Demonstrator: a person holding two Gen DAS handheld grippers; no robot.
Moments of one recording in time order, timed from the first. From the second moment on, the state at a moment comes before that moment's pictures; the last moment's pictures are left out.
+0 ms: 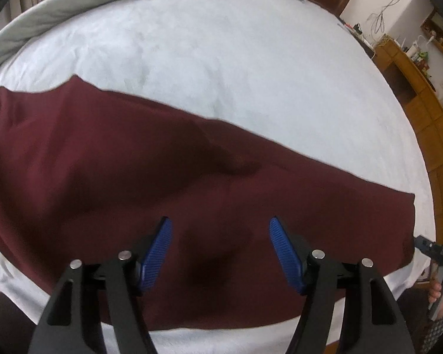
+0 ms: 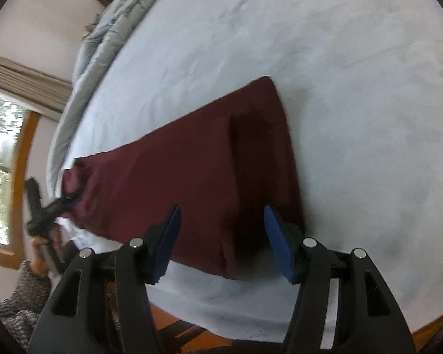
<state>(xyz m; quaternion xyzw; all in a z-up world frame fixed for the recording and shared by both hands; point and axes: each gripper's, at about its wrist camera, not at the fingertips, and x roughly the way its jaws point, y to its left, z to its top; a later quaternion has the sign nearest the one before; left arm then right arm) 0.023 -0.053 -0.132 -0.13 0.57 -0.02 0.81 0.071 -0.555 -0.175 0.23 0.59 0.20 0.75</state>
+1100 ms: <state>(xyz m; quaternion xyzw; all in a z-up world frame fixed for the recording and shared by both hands) 0.034 -0.107 -0.145 -0.06 0.57 -0.06 0.82 0.077 -0.592 -0.148 0.24 0.58 0.14 0.77</state>
